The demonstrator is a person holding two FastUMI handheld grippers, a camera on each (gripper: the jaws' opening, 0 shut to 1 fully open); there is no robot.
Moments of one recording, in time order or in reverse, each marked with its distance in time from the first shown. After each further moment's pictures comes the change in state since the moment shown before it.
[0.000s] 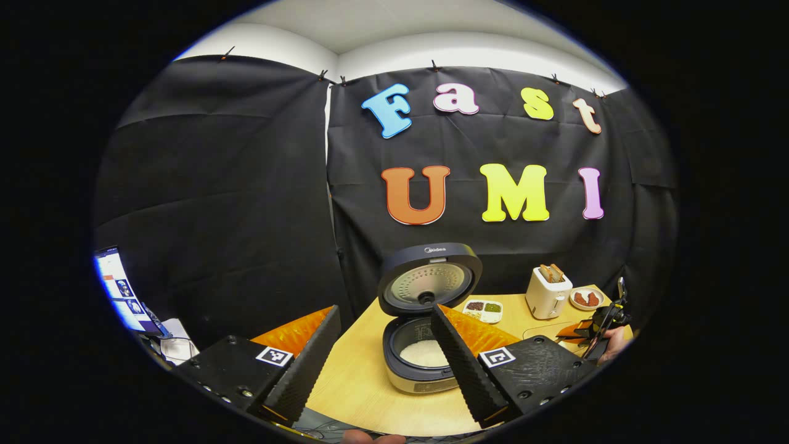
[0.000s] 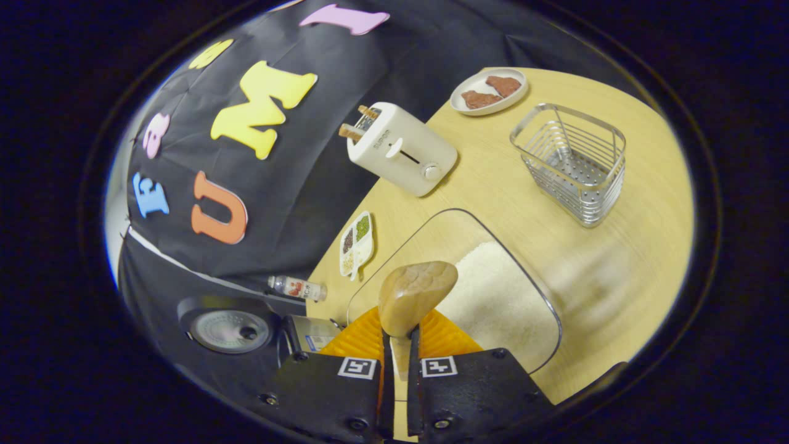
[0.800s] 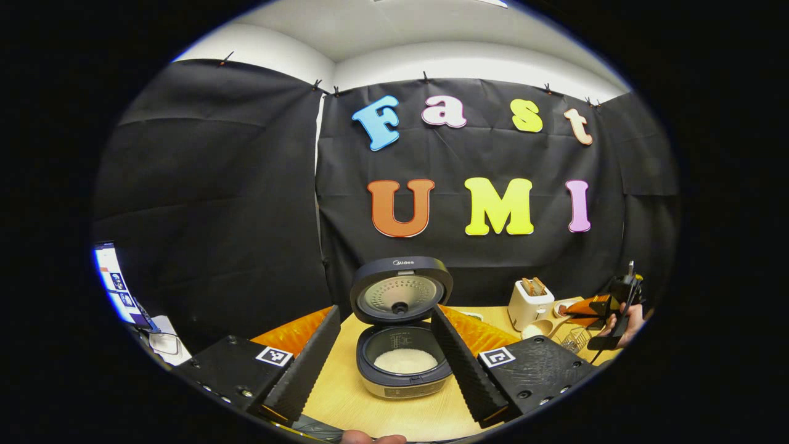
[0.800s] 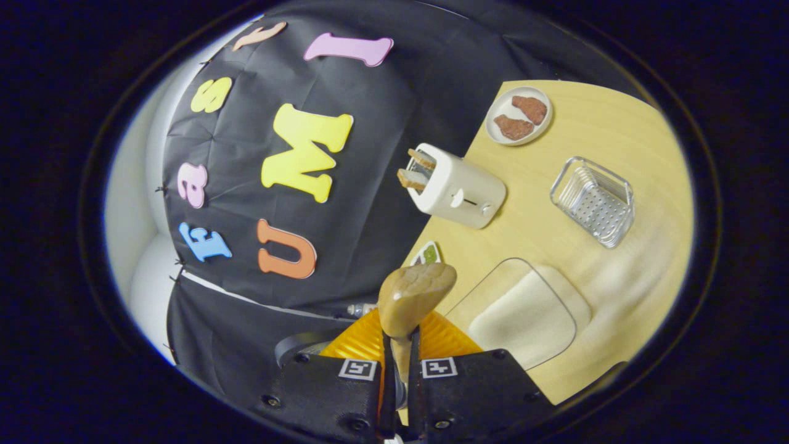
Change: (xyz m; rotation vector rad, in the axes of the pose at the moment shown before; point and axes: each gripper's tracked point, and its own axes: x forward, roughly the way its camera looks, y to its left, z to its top) left arm -0.021 -0.031 0.013 -0.024 -0.069 -0.006; right arm -0.079 0.112 0.046 0.060 -0.038 0.255
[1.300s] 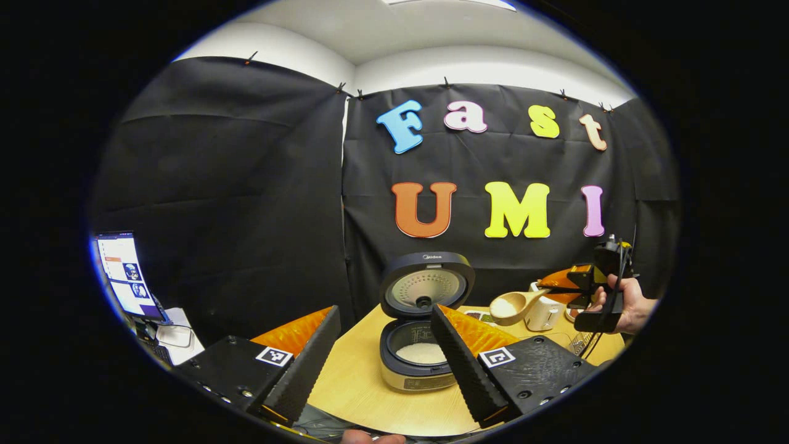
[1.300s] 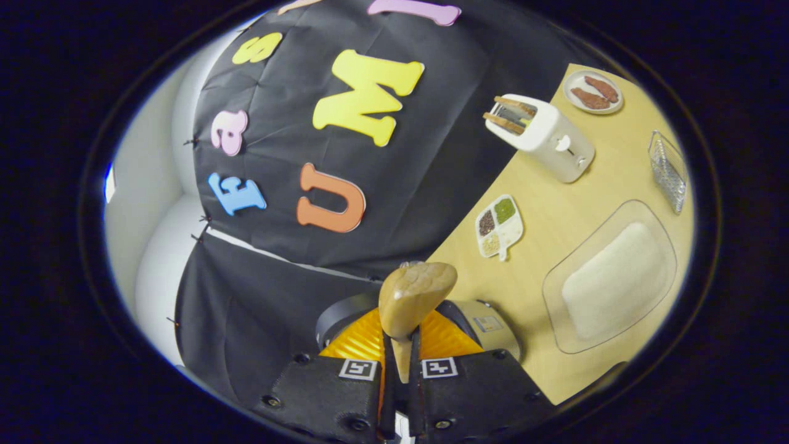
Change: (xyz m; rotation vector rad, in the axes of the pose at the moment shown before) left arm -0.036 0.043 -0.013 -0.032 -0.004 0.087; right arm 0.057 0.115 -0.113 -0.115 0.198 0.120
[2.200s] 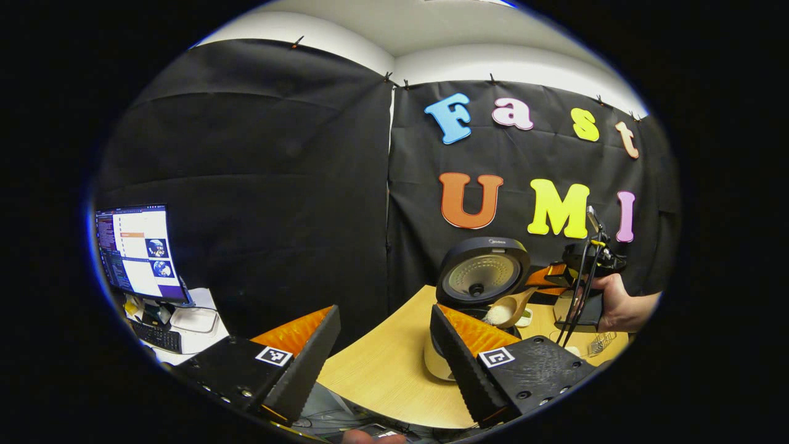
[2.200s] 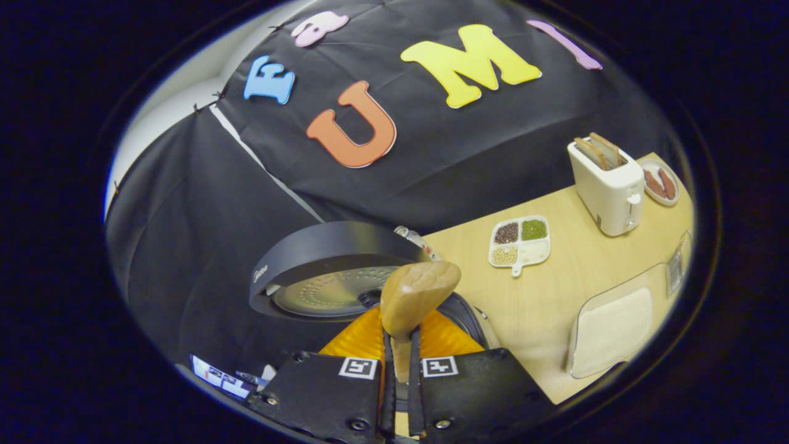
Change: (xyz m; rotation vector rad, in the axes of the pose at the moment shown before) left arm -0.002 0.085 -0.036 -0.081 0.058 0.140; right arm 0.098 0.015 -0.078 -0.574 0.053 -0.215
